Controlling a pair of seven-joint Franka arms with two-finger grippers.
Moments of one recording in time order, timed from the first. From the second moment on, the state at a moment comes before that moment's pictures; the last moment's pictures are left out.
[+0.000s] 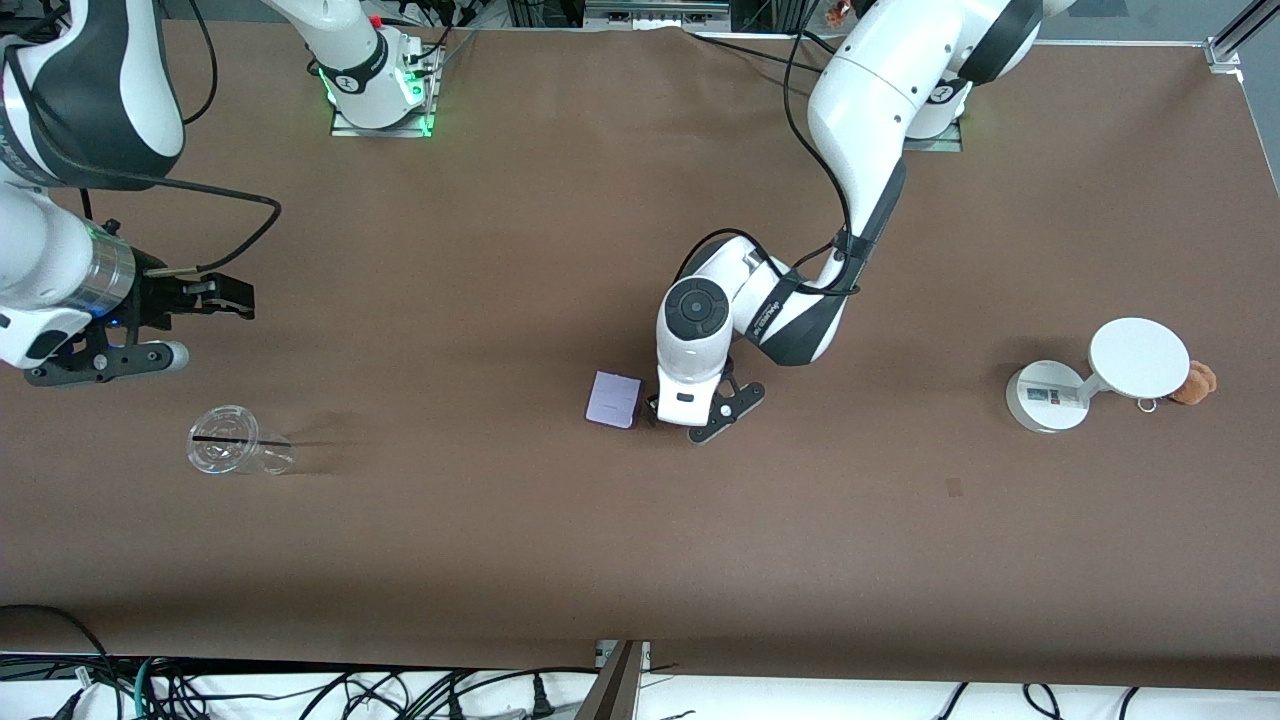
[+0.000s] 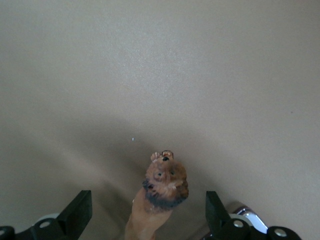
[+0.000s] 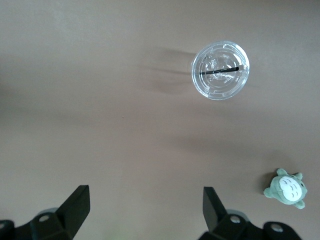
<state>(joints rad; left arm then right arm) -0.59 0.92 -0.06 -1.24 0.08 2.17 -1.35 0.17 0.29 -0.10 -1.43 -0.03 1.56 -0.09</state>
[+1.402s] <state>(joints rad) -0.36 0.79 -0.03 -1.20 0.08 1.86 -0.74 0.62 0.70 -0.08 -1.44 0.03 2.17 0.87</state>
